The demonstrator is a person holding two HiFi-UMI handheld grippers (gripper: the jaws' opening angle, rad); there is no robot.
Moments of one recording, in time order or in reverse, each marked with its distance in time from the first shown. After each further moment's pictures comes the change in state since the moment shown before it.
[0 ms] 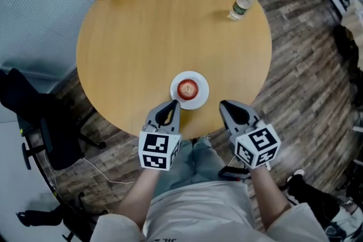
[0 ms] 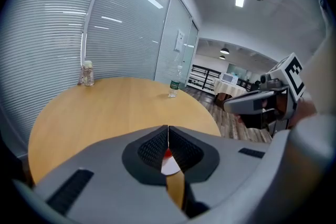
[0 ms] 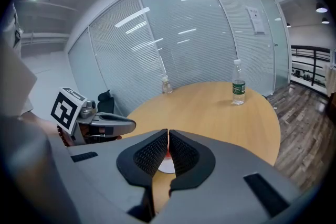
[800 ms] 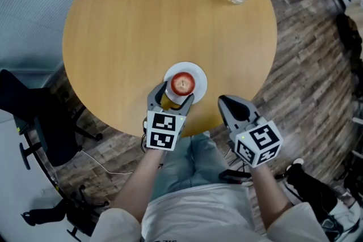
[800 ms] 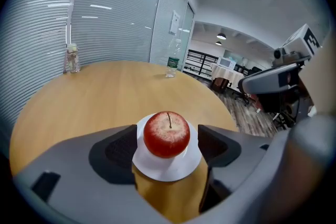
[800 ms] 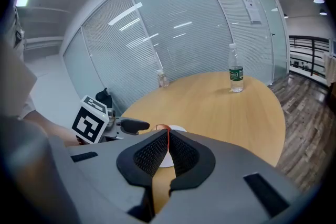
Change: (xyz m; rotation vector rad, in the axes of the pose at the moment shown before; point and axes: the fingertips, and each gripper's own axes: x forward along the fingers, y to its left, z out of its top) left arm 0.082 0.011 -0.056 0.058 0.156 -0.037; right arm 0.024 -0.019 -0.030 0.060 0.054 0.003
